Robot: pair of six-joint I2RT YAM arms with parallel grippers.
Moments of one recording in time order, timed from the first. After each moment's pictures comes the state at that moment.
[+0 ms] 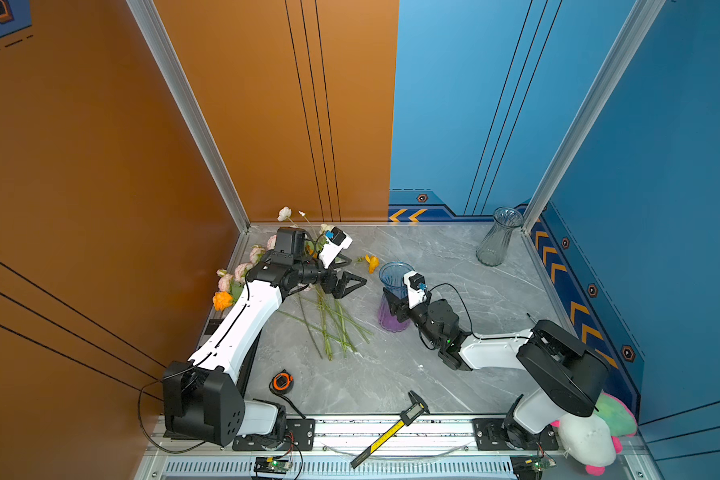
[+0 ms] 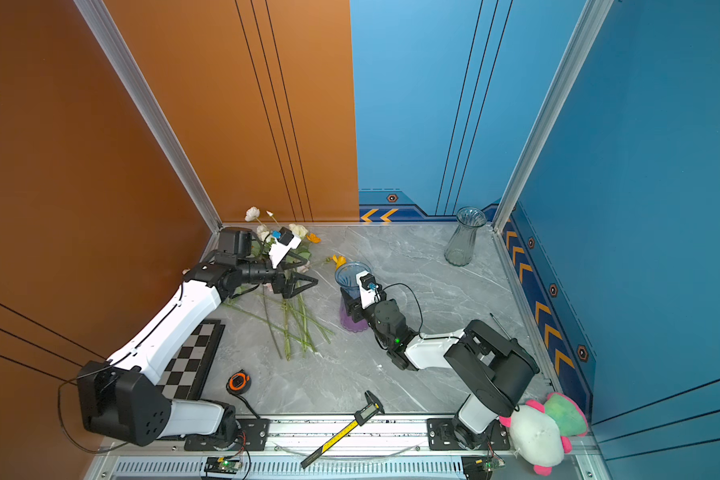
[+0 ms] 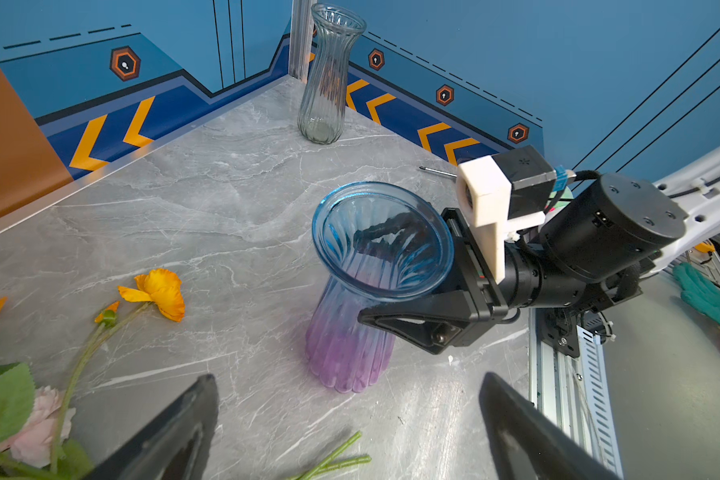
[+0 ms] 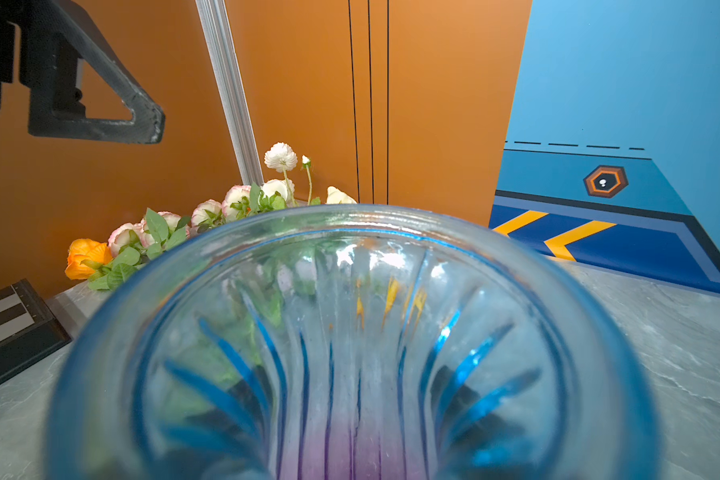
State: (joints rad) left arm -0.20 1.37 1.21 -0.53 0.87 0.30; right arm 0.81 1.60 0.56 0.98 0.26 0.09
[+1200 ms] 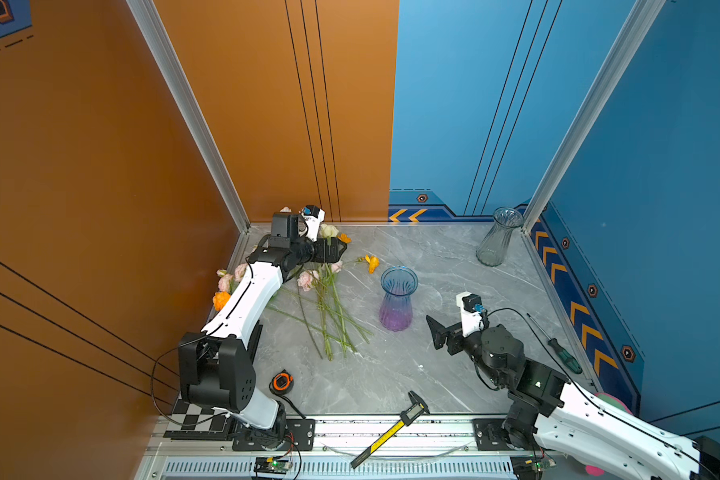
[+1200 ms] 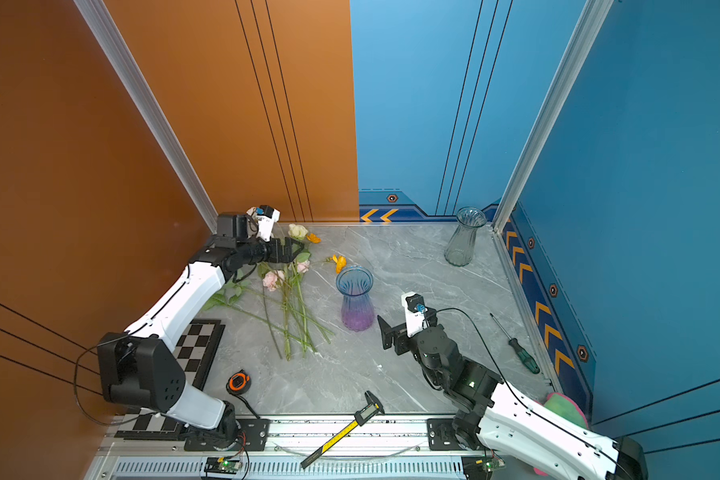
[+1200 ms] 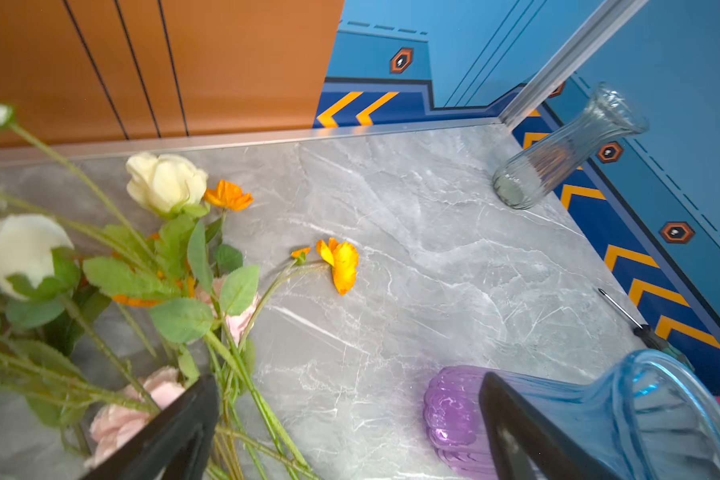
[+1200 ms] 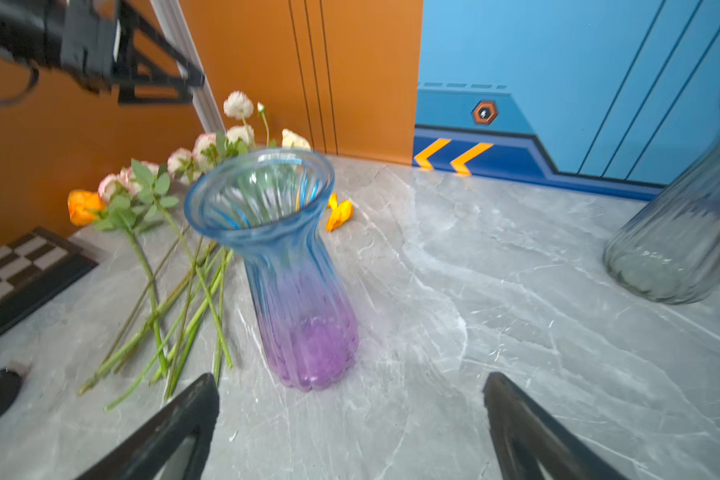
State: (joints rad) left arm -0.13 1.54 1.31 -0.43 0.39 -0.17; right arm 0.90 0.64 0.55 -0.17 0.47 0.23
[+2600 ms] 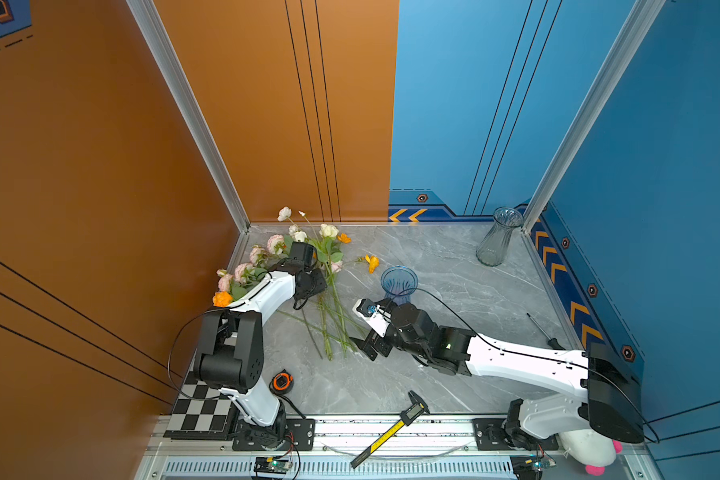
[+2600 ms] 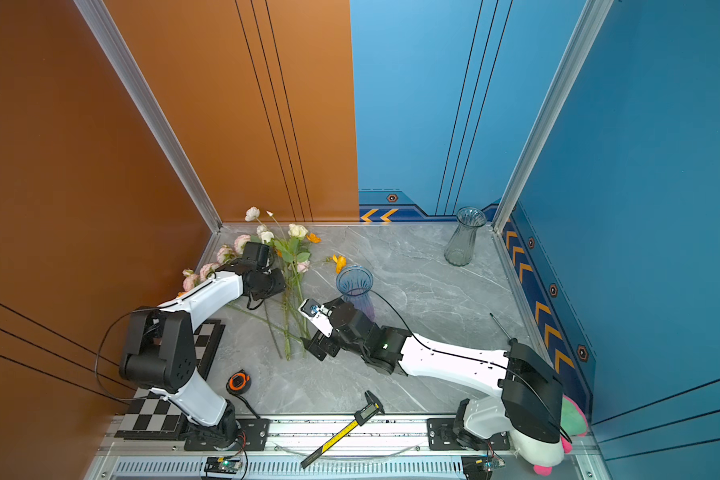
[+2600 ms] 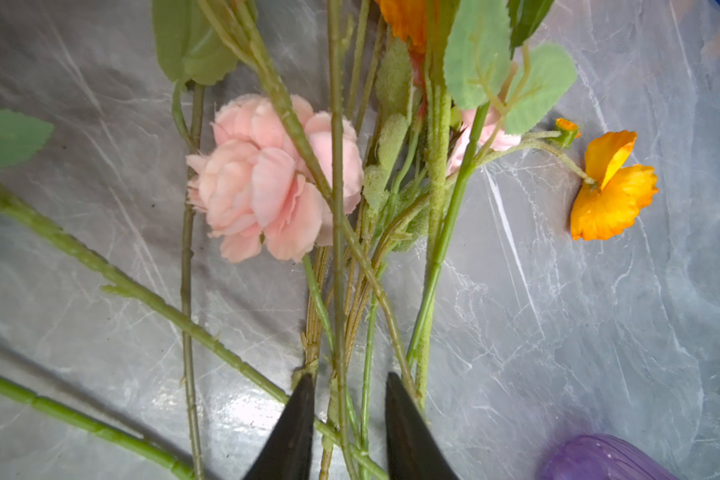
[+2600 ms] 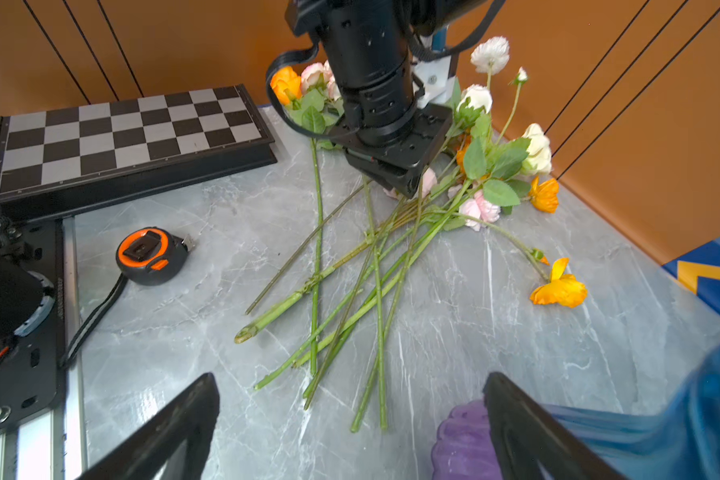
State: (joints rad) left arm -0.15 1.67 1.13 -0.51 0.04 -0.57; right arm 1.11 1.40 0.93 0.03 0.14 -0.10
